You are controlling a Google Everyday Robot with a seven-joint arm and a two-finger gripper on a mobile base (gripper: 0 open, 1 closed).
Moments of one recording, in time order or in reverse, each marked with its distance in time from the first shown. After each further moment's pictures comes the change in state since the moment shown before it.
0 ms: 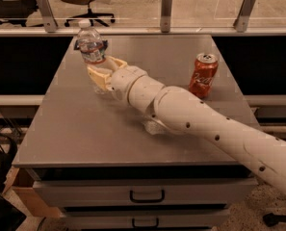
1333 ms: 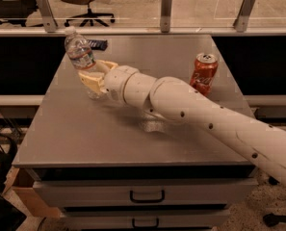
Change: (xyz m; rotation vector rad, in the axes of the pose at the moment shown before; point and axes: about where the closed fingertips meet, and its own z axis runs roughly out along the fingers) arm 0.016 0.021 0.014 -0.124 0.093 -0.035
